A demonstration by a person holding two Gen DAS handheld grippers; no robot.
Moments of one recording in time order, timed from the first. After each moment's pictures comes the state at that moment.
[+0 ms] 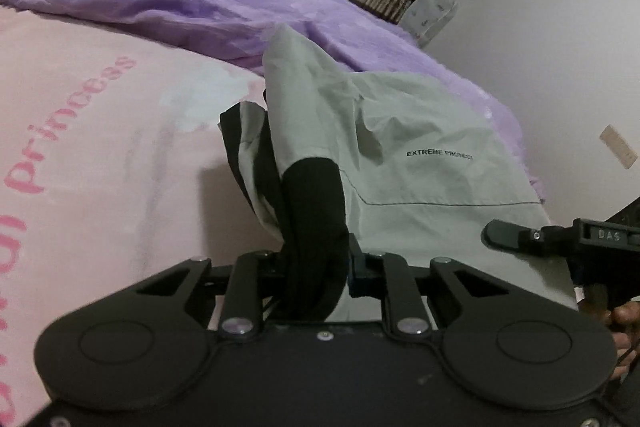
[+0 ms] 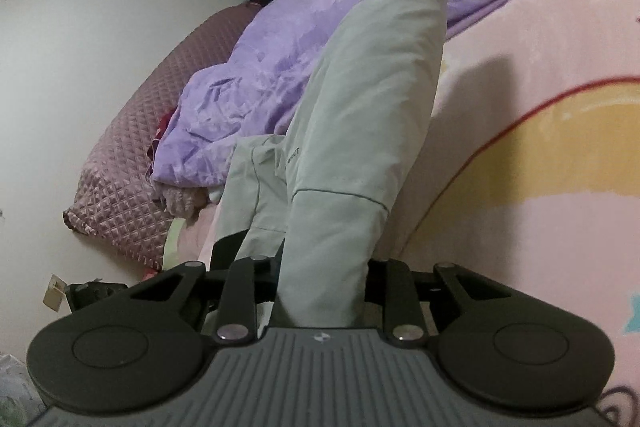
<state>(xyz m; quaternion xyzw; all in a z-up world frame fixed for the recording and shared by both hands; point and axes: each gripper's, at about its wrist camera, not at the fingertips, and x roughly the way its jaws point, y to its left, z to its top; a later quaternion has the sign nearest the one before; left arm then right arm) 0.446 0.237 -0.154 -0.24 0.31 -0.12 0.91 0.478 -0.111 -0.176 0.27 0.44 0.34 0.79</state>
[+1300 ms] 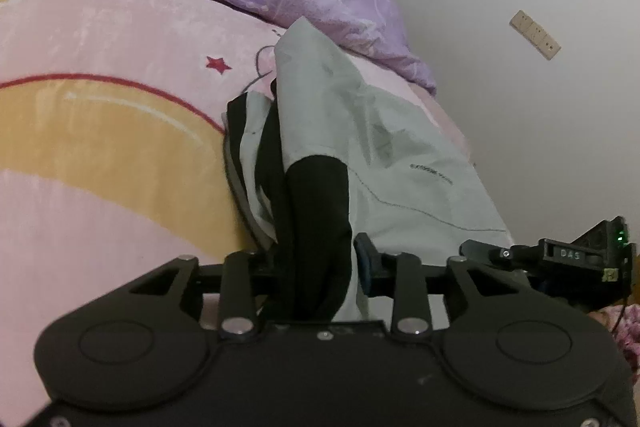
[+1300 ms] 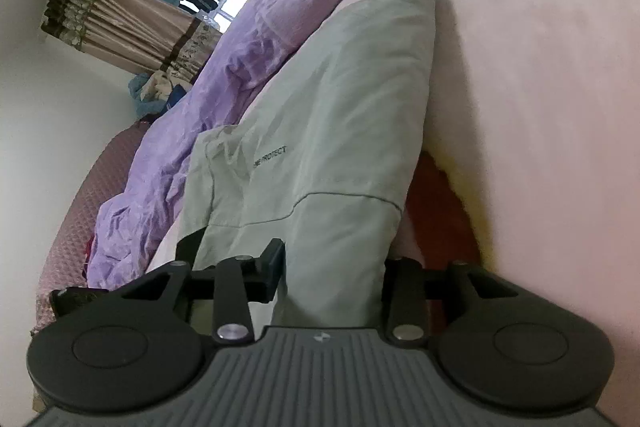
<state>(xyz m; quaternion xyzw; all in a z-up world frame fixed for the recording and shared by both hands) 0.551 -0.101 -0.206 -0.19 0.38 -0.30 0.86 0.444 -0.444 -0.235 0.36 0.41 0.15 0.82</state>
